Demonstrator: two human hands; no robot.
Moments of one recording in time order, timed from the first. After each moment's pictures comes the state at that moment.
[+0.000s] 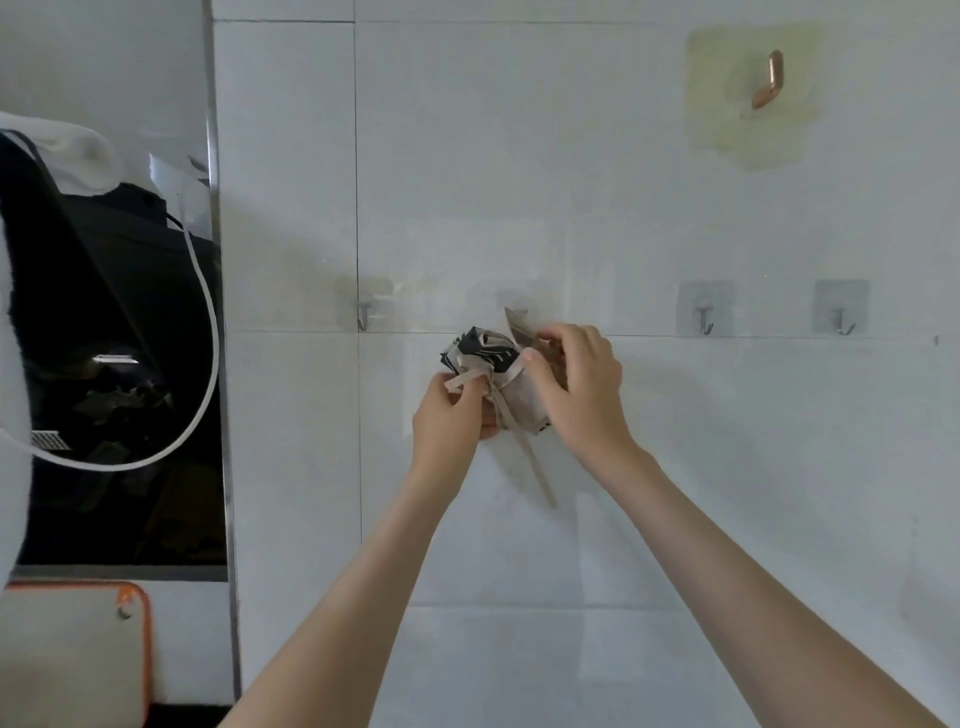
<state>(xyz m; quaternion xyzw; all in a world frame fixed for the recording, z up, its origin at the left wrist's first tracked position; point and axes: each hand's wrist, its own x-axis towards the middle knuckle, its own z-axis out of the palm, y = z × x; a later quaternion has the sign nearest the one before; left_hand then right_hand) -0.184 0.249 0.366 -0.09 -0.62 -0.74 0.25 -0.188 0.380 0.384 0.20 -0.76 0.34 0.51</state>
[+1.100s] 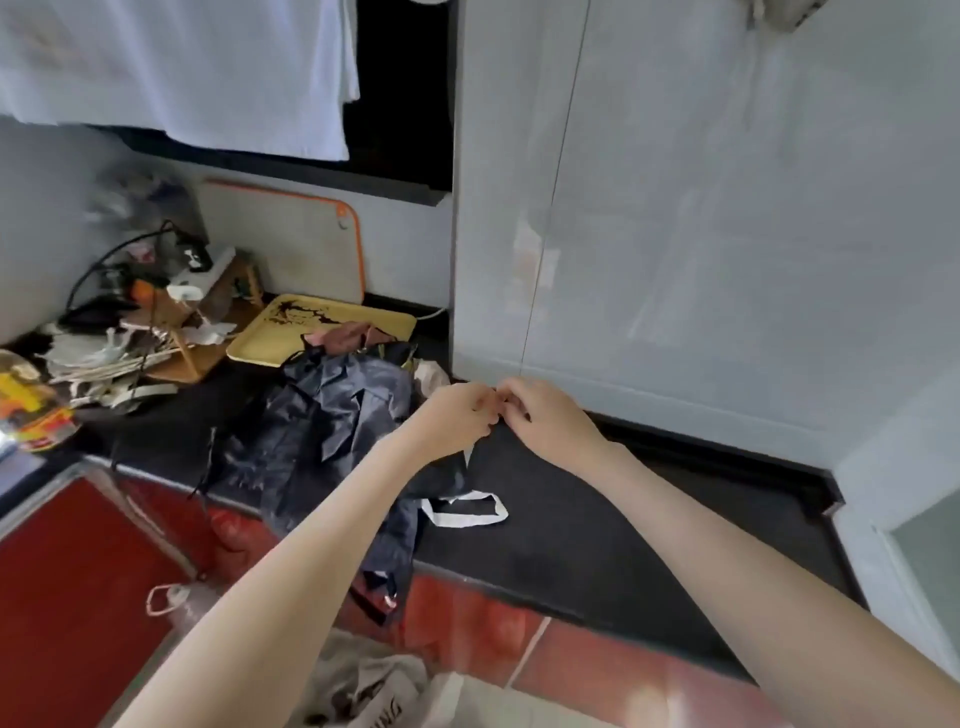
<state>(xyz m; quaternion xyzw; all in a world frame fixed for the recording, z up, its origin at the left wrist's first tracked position) 0.071 0.095 0.078 0.02 -0.92 -0.39 -0.04 0.027 0.245 0.062 0.32 -0.91 0.25 0.02</state>
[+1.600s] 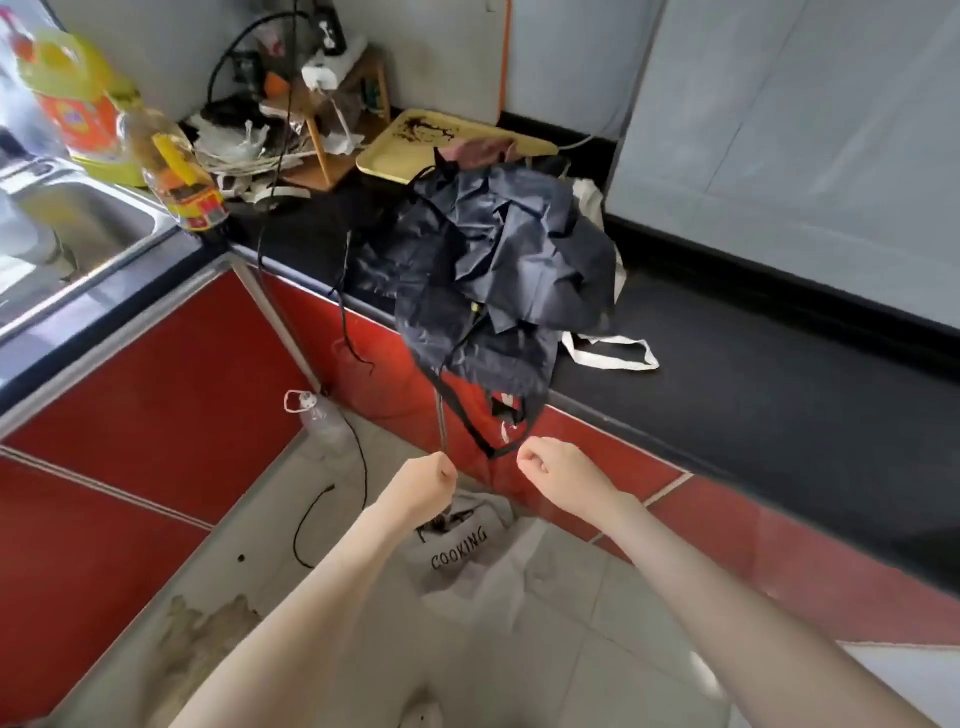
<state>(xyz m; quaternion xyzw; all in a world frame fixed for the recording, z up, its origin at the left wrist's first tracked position) 0.299 -0.012 -0.178 0.23 -0.90 -0.32 -0.20 0.200 0.172 -0.168 0.30 -0.89 0.24 -0.26</state>
